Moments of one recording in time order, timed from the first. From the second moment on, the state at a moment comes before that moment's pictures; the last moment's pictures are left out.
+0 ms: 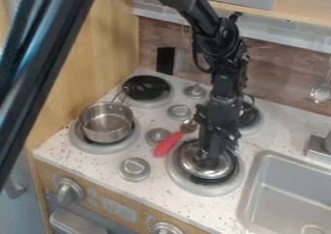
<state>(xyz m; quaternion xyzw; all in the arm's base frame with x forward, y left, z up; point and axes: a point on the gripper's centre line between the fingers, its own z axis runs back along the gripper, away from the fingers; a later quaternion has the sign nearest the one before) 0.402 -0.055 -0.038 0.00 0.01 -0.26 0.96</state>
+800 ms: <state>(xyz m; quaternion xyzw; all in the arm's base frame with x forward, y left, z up) 0.381 0.093 0.018 0.01 -0.02 -0.08 1.00</state>
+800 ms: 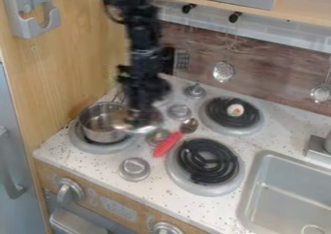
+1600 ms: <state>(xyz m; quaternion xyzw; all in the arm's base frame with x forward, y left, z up) 0.385 0.146 0.032 0.04 -0.03 -0.02 1.00</state>
